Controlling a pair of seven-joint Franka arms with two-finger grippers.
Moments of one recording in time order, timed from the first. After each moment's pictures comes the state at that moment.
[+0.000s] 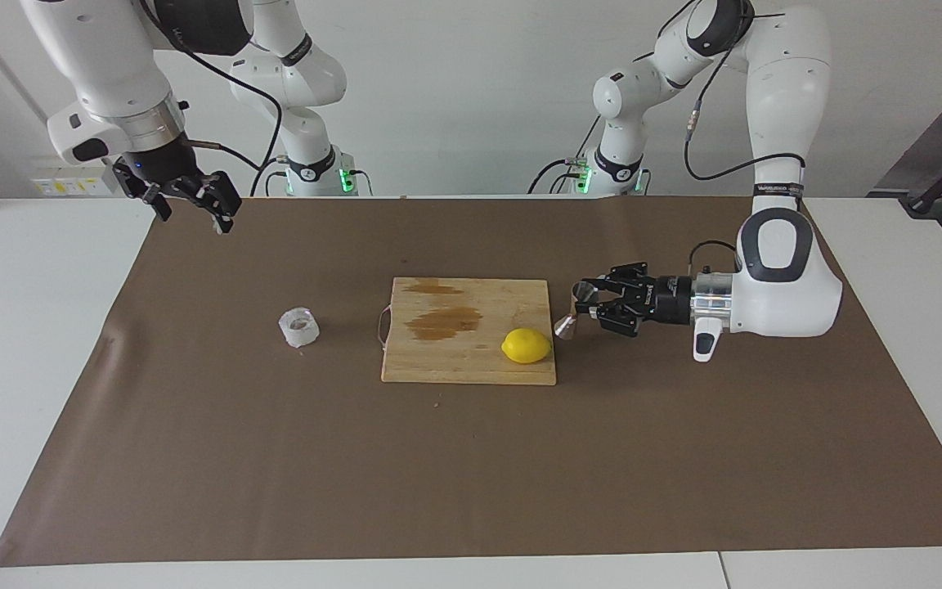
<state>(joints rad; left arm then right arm) 0.41 0.53 -0.64 -1.62 -0.85 1.67 -1.03 0.05 -0.02 -0.04 -1.61 -0.06 1.56 0.23</state>
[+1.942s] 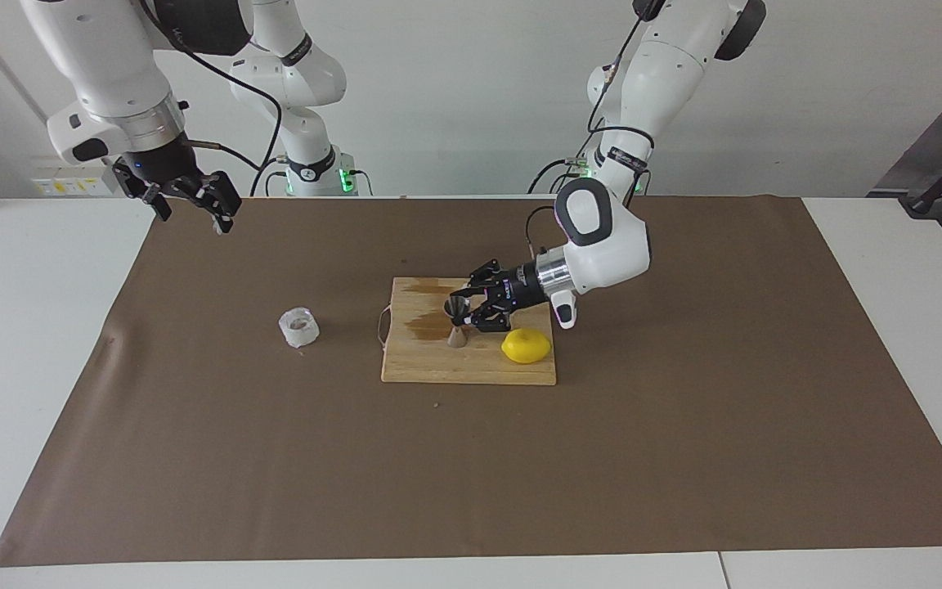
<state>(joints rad) 0.04 0.39 -0.64 -1.96 -1.29 2.42 -1.06 0.05 -0.02 -0.04 -1.61 -0.06 1.56 0.23</state>
